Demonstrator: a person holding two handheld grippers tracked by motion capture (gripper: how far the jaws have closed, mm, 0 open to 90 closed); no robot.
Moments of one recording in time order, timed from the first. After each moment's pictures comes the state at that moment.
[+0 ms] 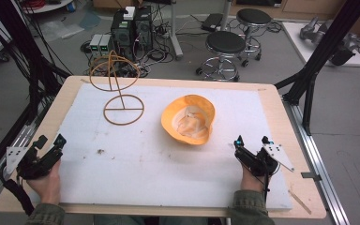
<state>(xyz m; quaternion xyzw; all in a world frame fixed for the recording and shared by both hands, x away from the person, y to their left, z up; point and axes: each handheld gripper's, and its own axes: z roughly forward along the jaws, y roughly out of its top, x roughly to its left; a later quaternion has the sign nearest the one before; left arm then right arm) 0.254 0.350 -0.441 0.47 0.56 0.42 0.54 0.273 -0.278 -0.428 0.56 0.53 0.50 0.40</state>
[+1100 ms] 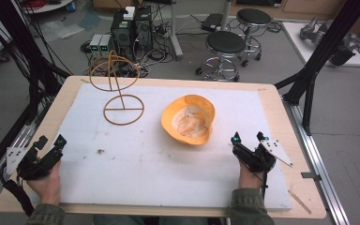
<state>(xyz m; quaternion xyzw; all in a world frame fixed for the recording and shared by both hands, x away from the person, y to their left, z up) 0.252 0.348 -0.442 0.48 0.56 0.41 0.54 0.283 -0.269 -0.419 0.54 0.54 0.52 0.38</state>
